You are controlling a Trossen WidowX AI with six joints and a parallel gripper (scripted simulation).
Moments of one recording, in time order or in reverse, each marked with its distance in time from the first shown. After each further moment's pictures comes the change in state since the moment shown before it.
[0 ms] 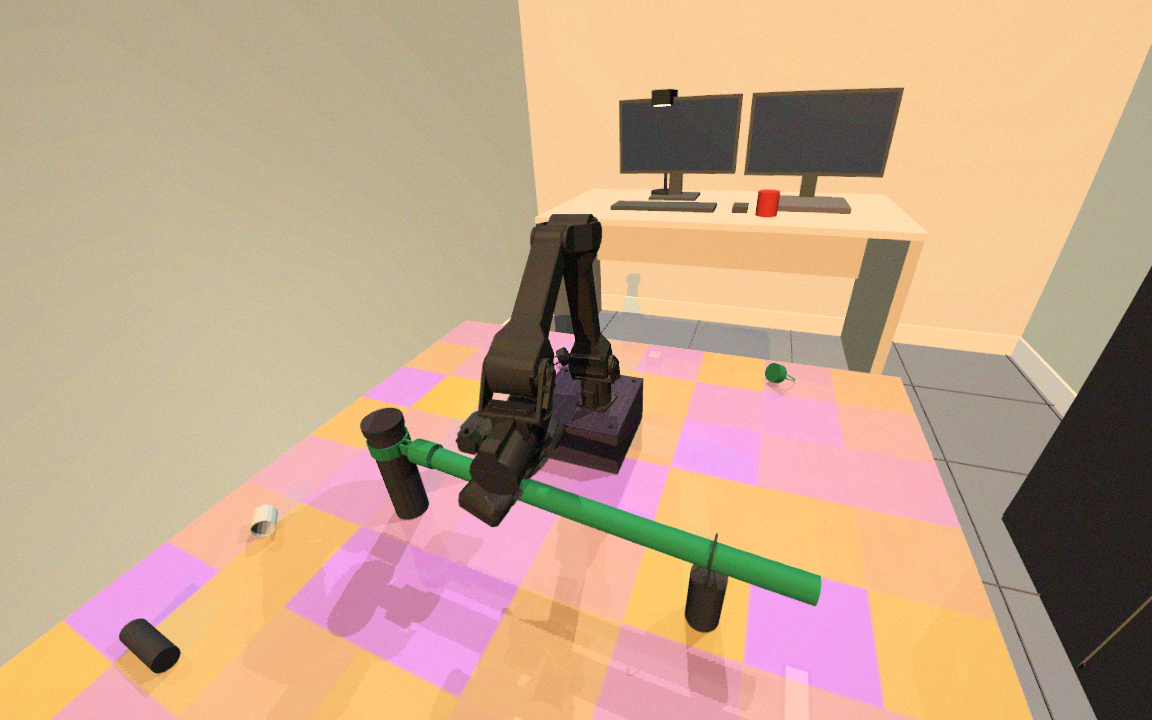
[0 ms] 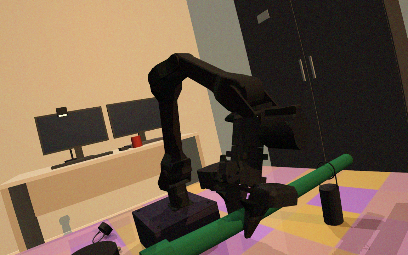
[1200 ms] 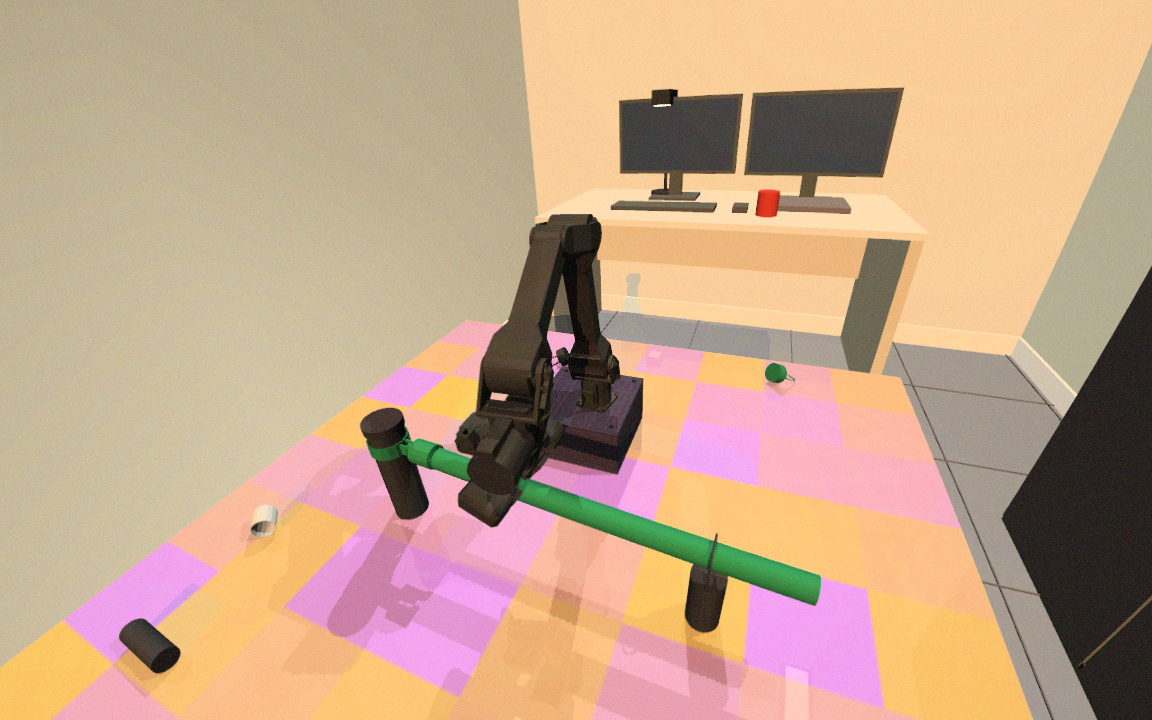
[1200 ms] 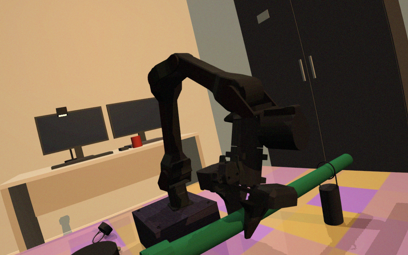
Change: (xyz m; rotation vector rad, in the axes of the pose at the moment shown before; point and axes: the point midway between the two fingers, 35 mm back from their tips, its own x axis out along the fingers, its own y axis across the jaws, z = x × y) arm 0.000 0.000 0.000 -0.002 0.011 -0.003
